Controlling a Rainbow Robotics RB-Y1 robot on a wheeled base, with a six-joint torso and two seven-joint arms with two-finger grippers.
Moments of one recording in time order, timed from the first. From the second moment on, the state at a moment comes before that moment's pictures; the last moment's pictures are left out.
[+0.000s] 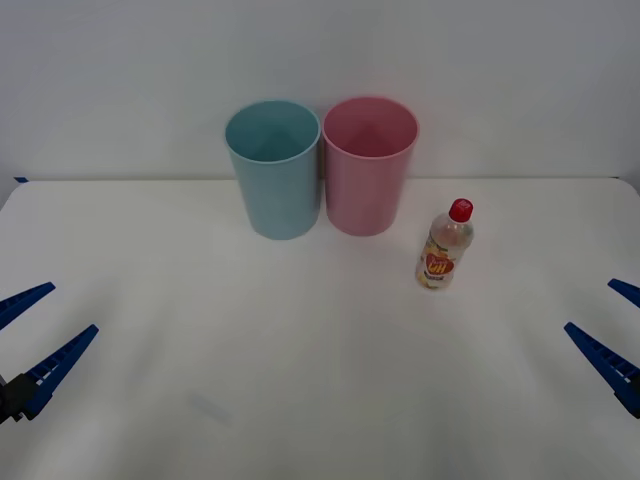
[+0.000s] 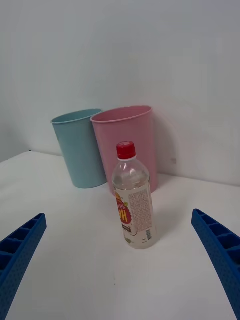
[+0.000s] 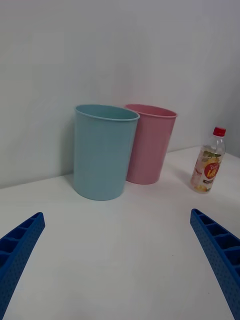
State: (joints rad) right arm 0.35 -0.40 -0.52 -1.66 0.96 -1.22 0.00; left arm 0.35 0.40 0.52 -1.66 -0.96 -1.22 0.00
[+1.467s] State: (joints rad) right arm 0.24 -0.40 -0.32 -1.52 0.99 -1.01 0.24; left arm 0.35 0.40 0.52 -1.66 -0.96 -1.22 0.00
